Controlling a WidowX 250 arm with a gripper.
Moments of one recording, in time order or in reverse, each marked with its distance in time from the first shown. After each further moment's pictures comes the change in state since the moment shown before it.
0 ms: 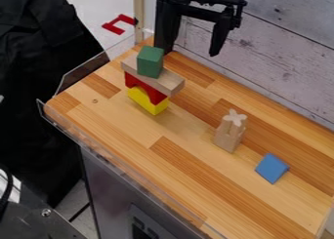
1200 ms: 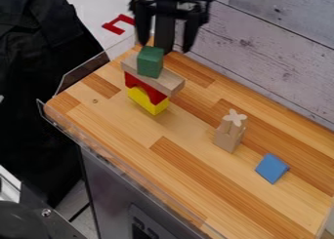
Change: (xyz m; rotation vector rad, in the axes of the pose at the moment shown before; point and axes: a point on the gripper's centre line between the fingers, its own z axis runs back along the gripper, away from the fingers) arm 0.000 0.050 -0.012 -0.068 0.067 0.100
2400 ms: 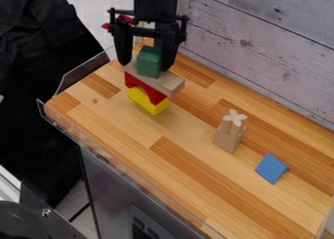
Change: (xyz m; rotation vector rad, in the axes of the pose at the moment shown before) arm -0.008 0.010 -0.028 -0.017 0.125 -0.005
